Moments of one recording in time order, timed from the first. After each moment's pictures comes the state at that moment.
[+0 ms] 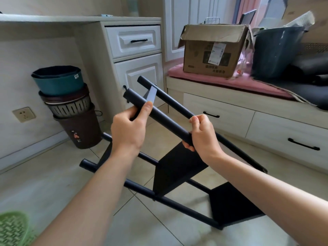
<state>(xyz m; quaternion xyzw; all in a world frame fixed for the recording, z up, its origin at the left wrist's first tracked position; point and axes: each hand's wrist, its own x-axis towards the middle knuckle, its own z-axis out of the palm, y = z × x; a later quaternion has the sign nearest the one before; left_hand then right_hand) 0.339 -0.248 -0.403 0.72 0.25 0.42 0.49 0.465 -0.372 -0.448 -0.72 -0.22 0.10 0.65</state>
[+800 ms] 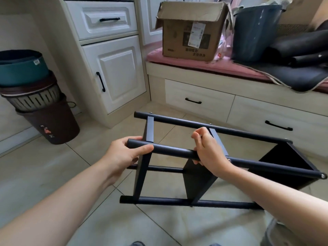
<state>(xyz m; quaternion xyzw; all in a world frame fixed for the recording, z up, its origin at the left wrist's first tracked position) 0.357 -0.255 -0.494 0.70 0.31 0.10 0.64 0.510 -0.456 -0.535 -0.85 -0.27 0.06 0.45</state>
